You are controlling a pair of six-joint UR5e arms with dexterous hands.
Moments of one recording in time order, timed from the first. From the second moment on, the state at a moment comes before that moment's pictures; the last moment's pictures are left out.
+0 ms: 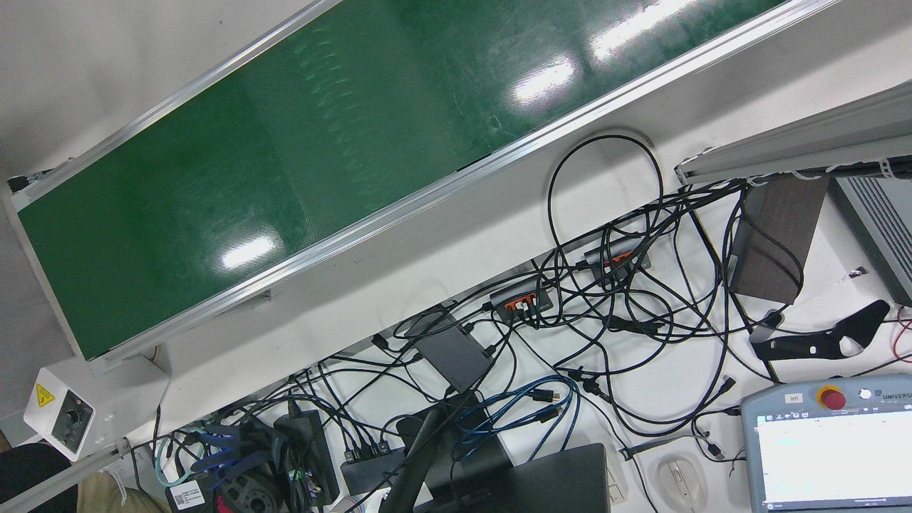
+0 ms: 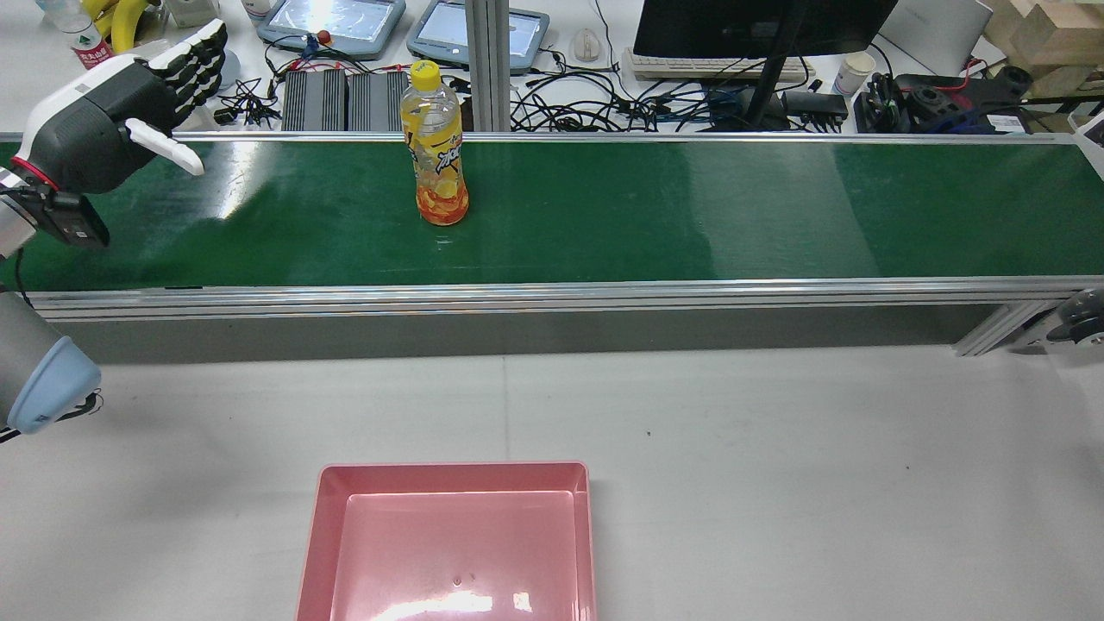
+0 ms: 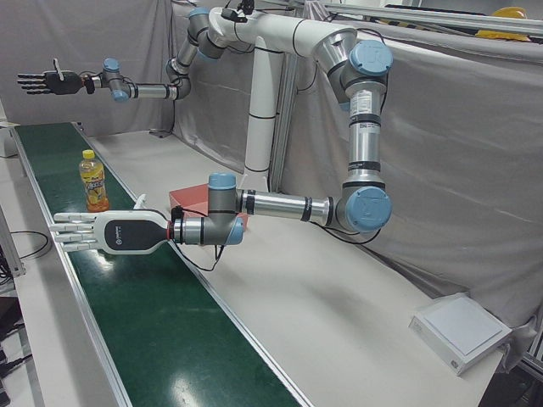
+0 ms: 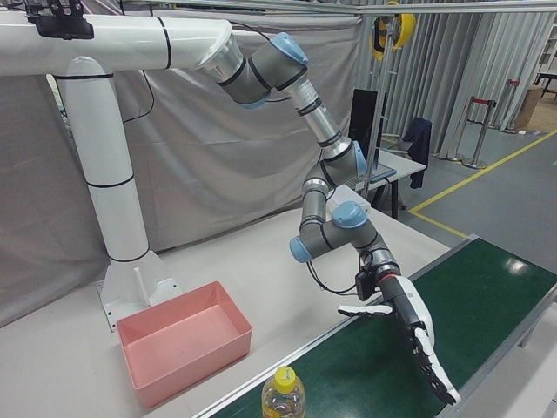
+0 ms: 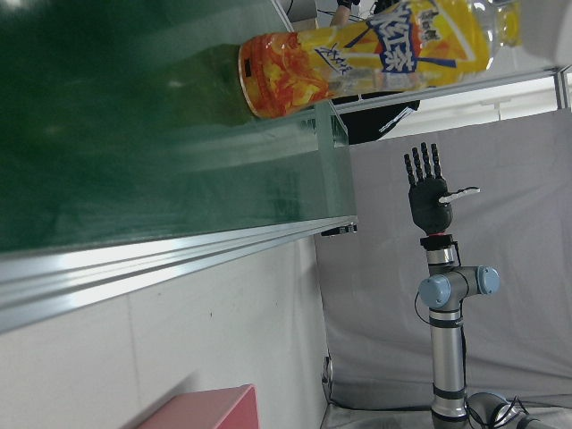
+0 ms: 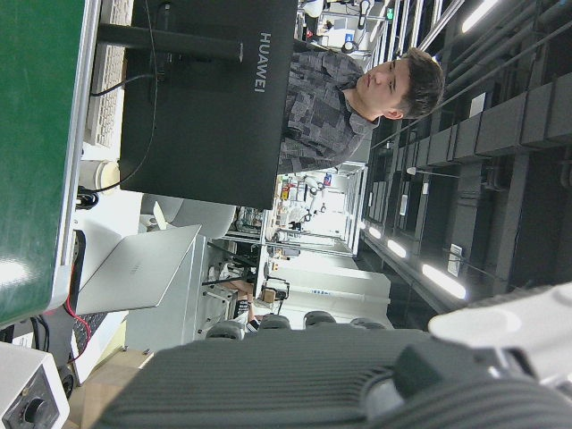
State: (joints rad) left arm -0.96 -2.01 -1.63 0.11 1.38 0.41; right arm 1.60 -1.57 1.65 -3.27 -1.58 -0.10
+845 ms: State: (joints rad) left arm -0.92 -2.05 -1.62 0.06 1.35 0.34; right arm 1.60 -1.57 1.65 -3.27 -1.58 -0.10
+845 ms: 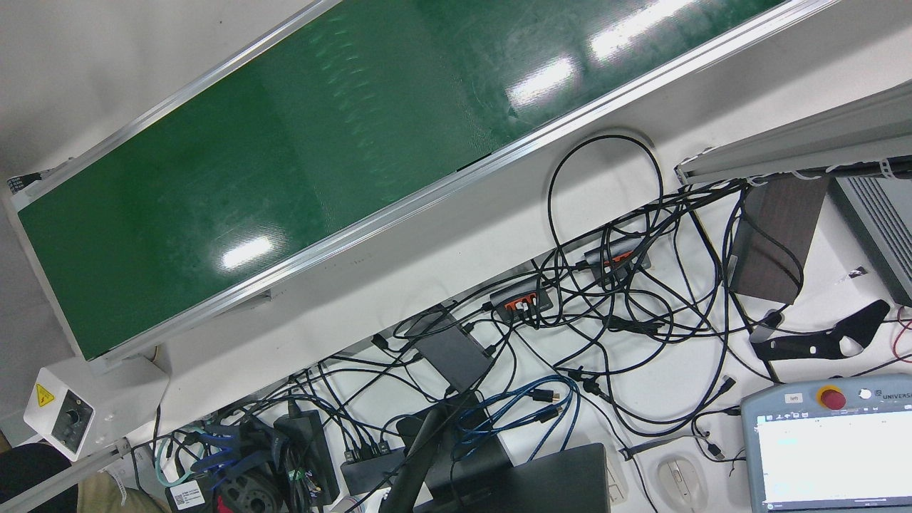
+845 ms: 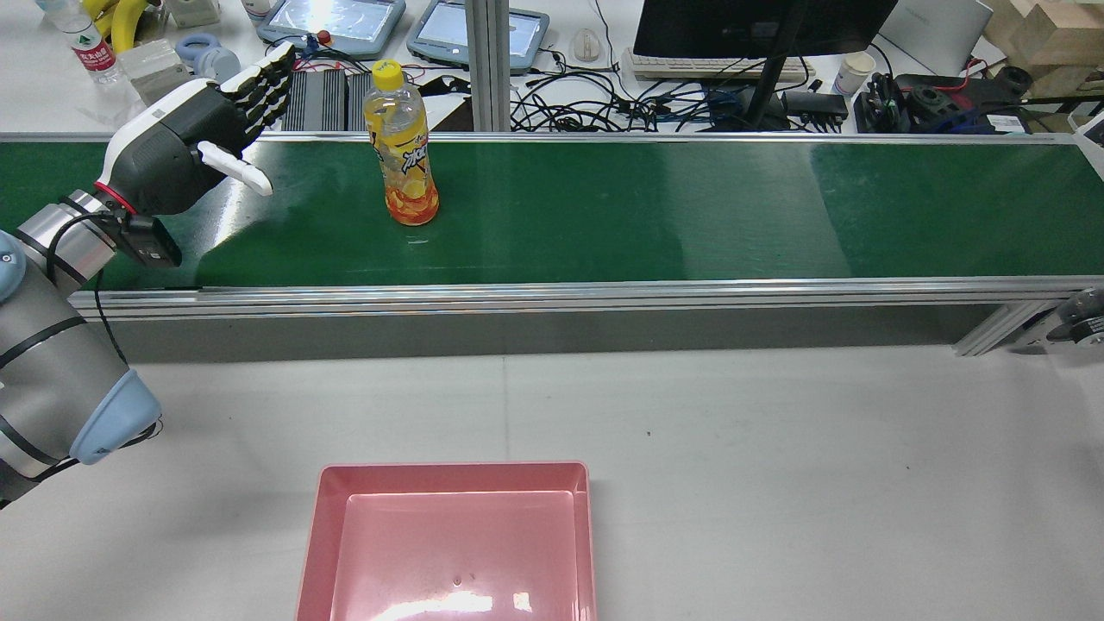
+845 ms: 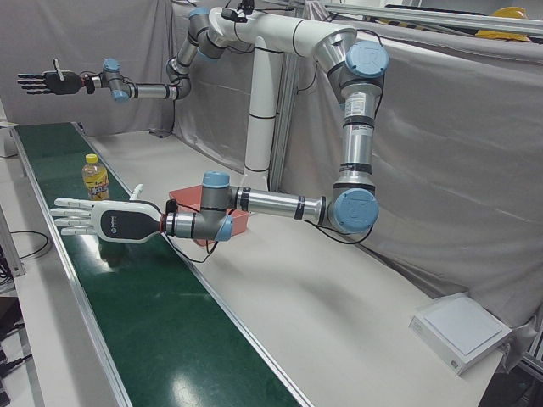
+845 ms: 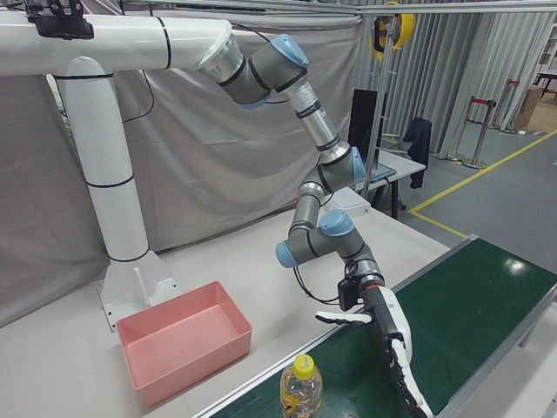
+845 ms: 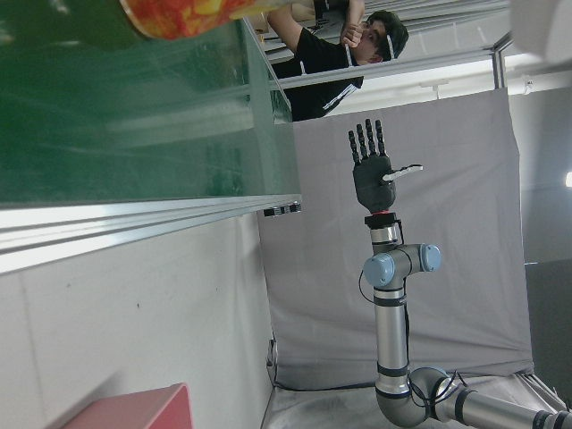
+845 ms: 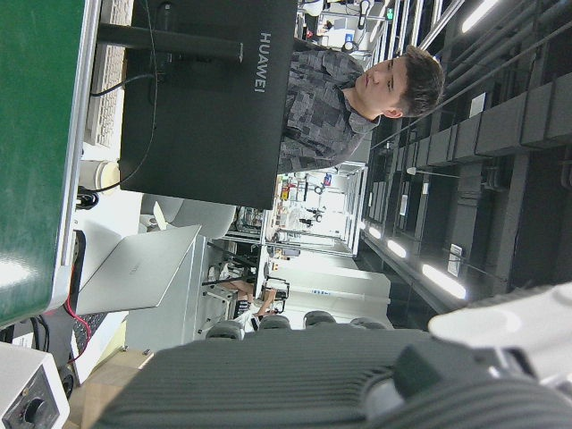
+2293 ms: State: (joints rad) left arm -0.85 -2.18 -1.57 0.11 1.34 0.34; right arm 1.60 -1.57 1.65 -3.27 -1.58 -0.10
